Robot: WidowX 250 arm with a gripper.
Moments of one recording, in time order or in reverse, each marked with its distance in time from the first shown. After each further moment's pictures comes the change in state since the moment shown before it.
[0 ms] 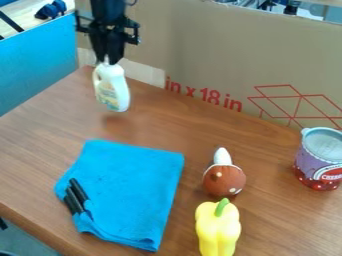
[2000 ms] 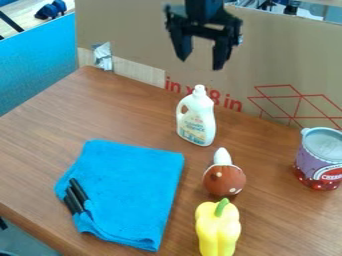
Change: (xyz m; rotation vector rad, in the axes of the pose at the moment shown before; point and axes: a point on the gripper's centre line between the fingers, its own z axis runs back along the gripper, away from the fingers) arm -0.006 -0.139 0.040 -0.108 -0.151 -0.169
